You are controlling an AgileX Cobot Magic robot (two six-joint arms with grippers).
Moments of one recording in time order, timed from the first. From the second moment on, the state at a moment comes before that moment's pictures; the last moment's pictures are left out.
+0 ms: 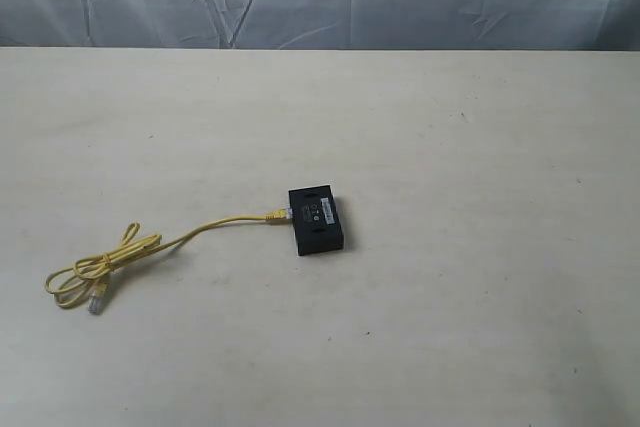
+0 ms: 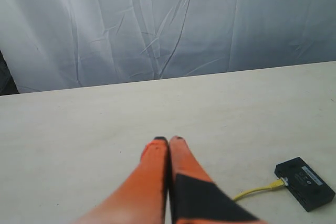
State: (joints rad) left arm -0.17 0.38 -0.62 -0.09 0.60 0.09; right arm -0.03 0.01 -0.15 0.06 0.43 -0.05
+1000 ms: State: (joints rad) left arm -0.17 0.38 -0.62 -0.09 0.60 0.09; right arm 0.03 0.01 0.00 -0.02 0.38 -0.05
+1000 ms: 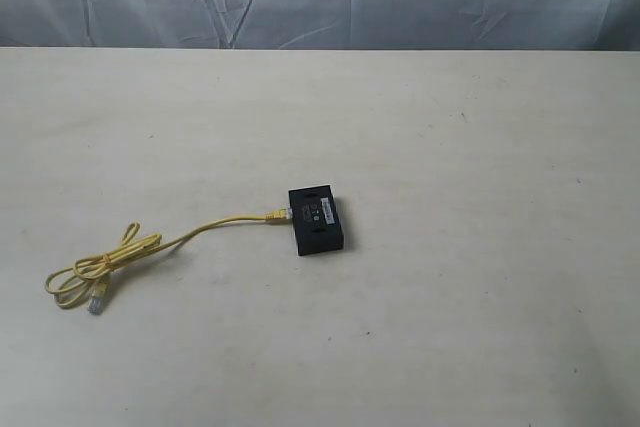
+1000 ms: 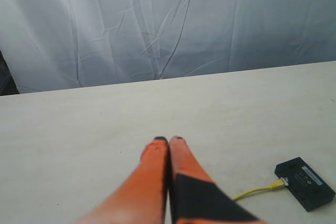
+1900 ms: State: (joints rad) left arm -0.10 0.25 -0.58 -0.09 0.59 0.09; right arm 0.03 0.01 0.00 -0.02 0.38 -0.05
